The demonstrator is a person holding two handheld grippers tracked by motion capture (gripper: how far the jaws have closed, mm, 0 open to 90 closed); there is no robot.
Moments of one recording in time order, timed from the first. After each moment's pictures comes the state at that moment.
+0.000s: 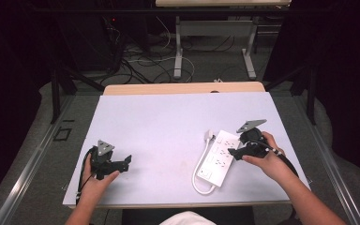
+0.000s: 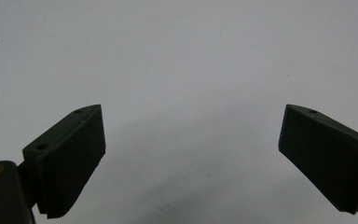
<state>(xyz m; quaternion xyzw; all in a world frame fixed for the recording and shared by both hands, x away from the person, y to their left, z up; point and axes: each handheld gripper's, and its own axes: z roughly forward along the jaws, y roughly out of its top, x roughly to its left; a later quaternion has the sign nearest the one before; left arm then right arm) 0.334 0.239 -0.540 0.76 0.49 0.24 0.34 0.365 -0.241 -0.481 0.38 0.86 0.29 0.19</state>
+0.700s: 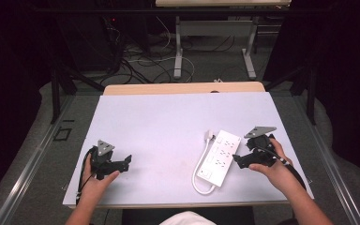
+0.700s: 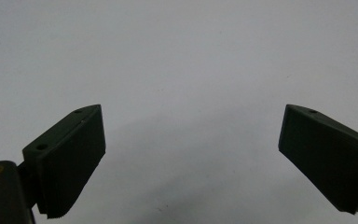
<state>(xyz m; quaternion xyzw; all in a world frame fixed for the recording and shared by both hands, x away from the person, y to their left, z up) 0.334 0.239 -0.540 0.76 0.49 0.25 0.35 0.338 -0.254 -0.478 0.41 0.84 0.29 0.22</state>
